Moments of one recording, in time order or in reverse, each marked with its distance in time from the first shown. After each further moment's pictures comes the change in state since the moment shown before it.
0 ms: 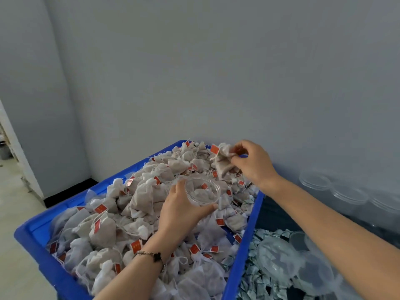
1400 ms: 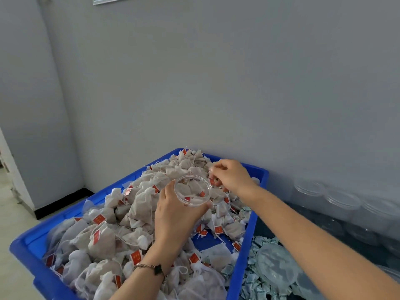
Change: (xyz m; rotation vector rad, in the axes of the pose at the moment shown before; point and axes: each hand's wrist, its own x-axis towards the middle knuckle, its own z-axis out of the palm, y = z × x) left_hand -0.001 0.007 -0.003 -0.074 0.191 -0.017; right_hand 0.003 -0.009 0.031 -0.020 -0.205 0.221
